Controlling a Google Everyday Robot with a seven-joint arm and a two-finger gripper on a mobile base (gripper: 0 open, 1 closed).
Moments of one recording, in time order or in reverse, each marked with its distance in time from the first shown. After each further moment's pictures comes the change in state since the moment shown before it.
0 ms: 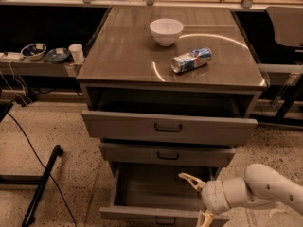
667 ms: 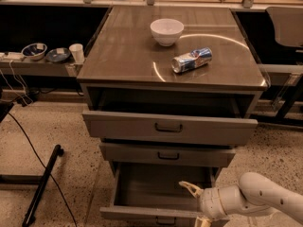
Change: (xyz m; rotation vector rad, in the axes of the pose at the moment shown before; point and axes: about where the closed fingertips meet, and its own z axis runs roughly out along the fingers) arm 0.046 0.010 0.027 -0.008 0.017 0.103
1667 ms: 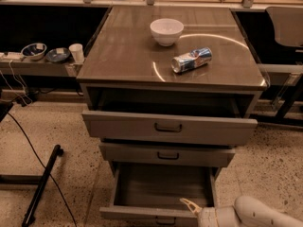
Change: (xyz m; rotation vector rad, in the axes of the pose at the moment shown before) arm 0.096 0.025 0.050 0.027 -0.018 0.035
